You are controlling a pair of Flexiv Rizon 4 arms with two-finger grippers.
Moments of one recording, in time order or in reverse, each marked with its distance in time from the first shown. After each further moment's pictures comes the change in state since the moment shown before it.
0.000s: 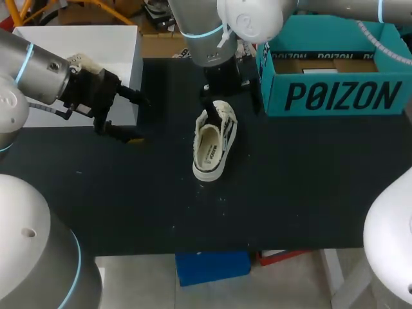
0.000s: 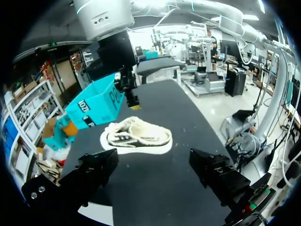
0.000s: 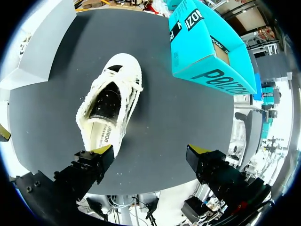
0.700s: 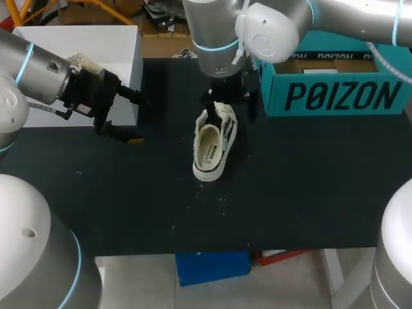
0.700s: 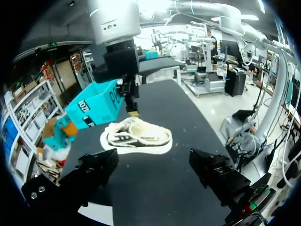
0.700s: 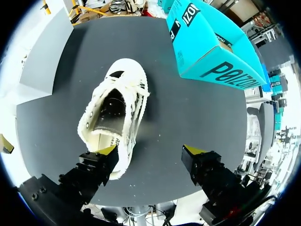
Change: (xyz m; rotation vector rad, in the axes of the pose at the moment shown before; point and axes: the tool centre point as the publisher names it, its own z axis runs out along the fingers) left arm 0.000 0.000 0.000 0.000 0.000 0.000; right arm 0.015 0.007 0.024 -0.069 0.123 0.104
